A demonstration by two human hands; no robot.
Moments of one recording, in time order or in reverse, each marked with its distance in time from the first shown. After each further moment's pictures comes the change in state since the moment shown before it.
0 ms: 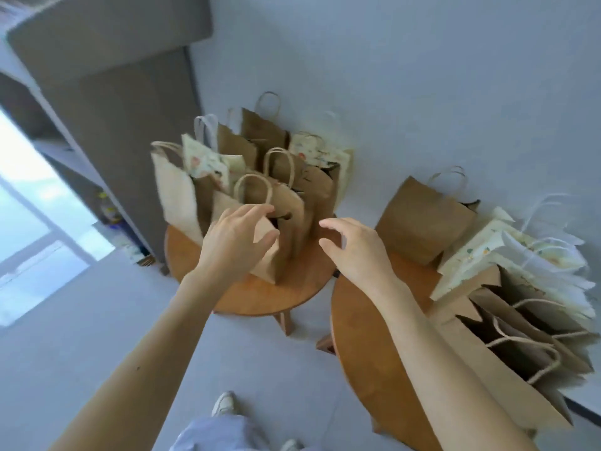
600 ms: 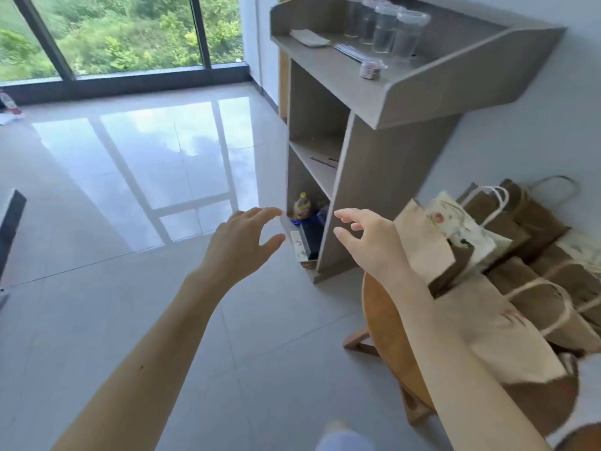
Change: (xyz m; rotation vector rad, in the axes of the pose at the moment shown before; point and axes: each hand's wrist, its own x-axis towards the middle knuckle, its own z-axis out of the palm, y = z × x) left_hand -0.127 -0.343 -0.223 0.126 0.208 -0.518; right_hand 0.118 -0.368 0.237 0.181 -0.307 -0.407
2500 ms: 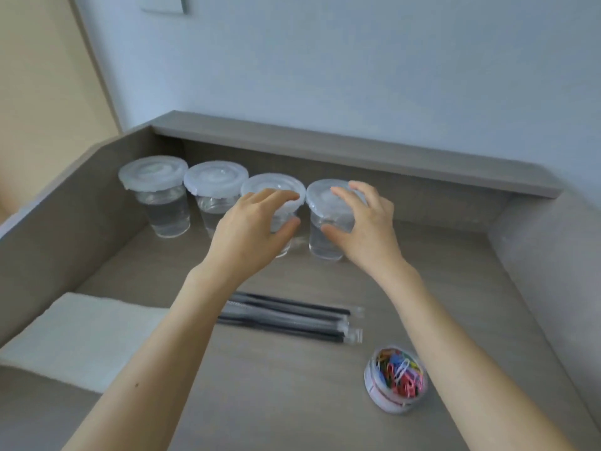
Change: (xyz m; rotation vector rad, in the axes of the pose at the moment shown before) left_hand 0.904 0.062 0.060 -0.413 -0.116 0.993; right_hand 0.728 0.153 -0.114 -0.381 0.753 0.552
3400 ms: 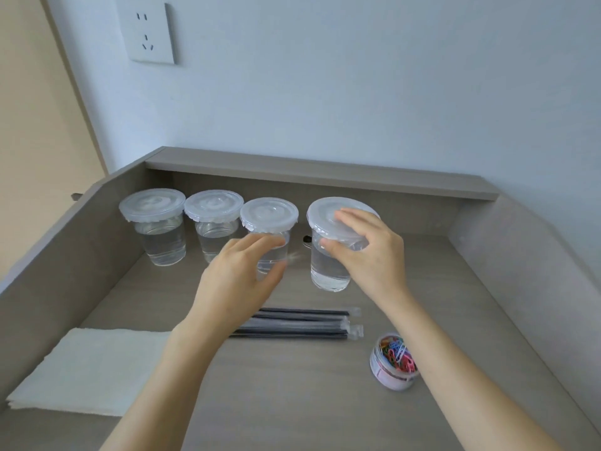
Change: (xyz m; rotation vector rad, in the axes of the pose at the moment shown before) left_hand -0.046 -0.008 -0.027 -0.090 0.024 0.046; right_hand -0.045 -0.046 -0.025 0.276 0.349 0.037
